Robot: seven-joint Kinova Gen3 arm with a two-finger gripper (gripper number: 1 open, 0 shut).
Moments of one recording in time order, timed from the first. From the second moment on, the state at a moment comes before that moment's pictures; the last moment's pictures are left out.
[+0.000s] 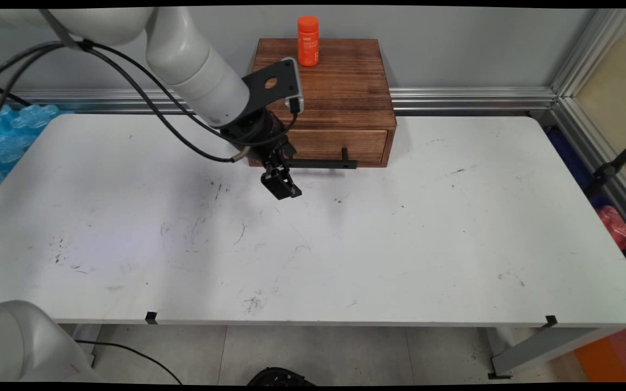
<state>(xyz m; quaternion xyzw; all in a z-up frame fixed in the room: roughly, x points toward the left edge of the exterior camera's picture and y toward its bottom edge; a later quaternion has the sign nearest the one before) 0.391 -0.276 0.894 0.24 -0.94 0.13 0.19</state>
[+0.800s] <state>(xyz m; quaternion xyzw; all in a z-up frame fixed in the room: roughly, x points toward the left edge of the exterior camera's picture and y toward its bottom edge) 0.385 -0.297 0.851 0.24 -0.94 0.16 0.18</state>
